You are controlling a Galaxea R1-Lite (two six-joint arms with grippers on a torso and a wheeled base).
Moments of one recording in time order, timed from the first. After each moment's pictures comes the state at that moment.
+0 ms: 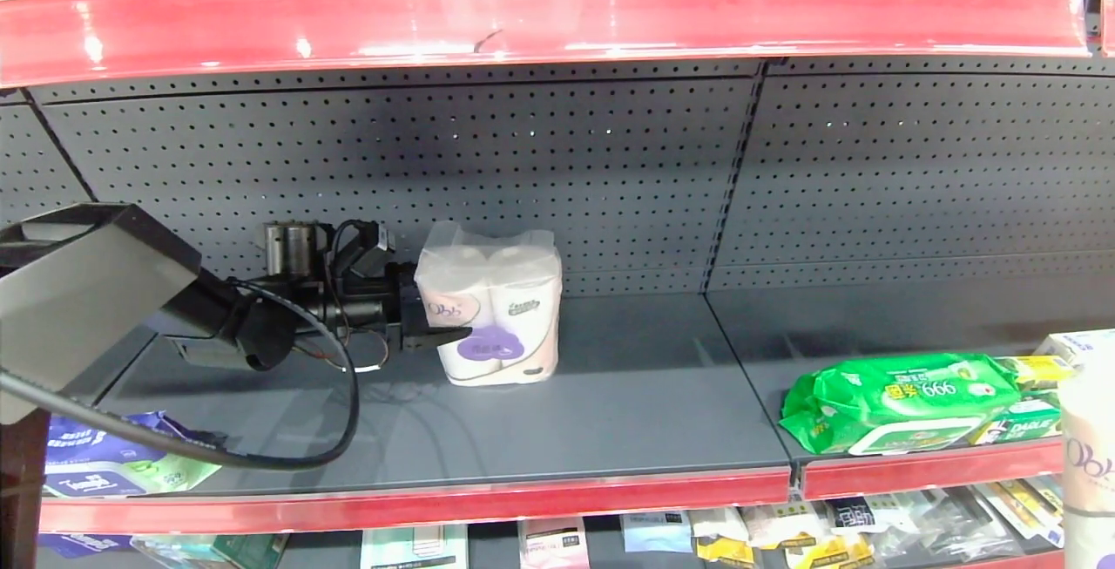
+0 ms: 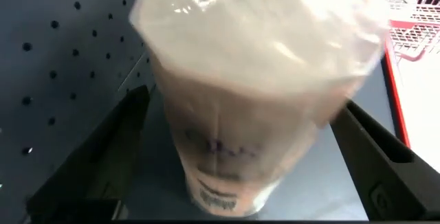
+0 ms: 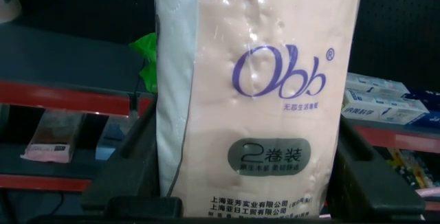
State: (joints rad) left arm -0.07 2.27 -1.13 -0.73 -1.11 0.52; right arm 0.15 0.20 -0.32 0.19 -0.20 -0.27
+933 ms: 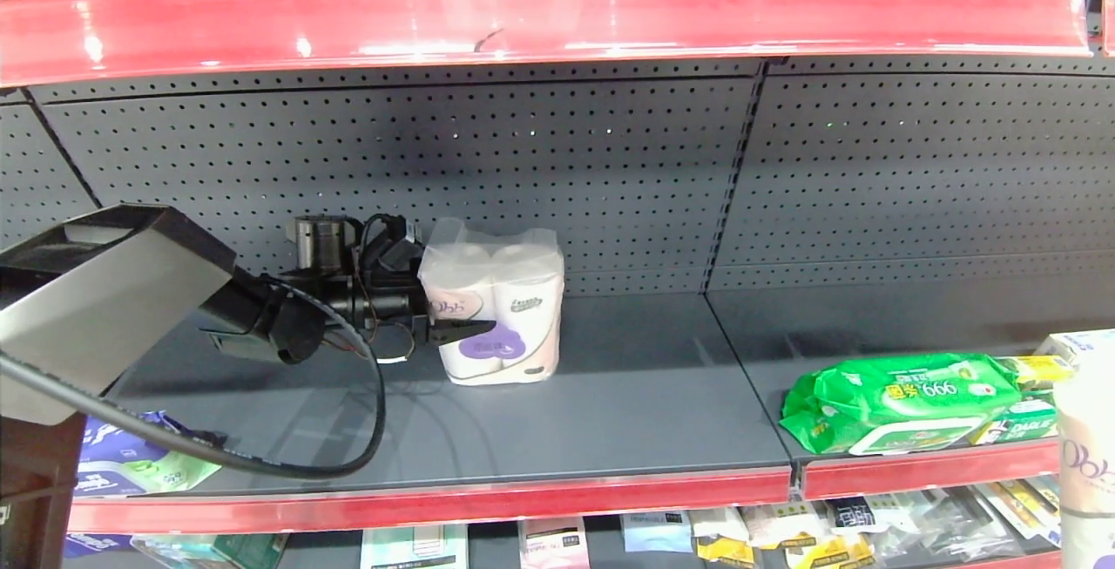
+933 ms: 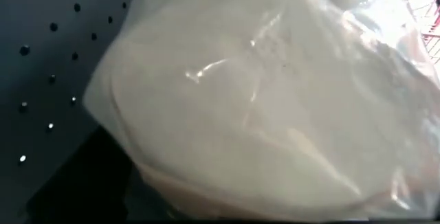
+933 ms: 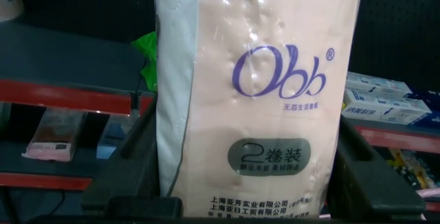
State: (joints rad) left arm -0.13 2.31 -1.20 -0.73 -1.09 0.45; right arm 0.15 0.20 -0.32 0.19 -0.20 -0.27
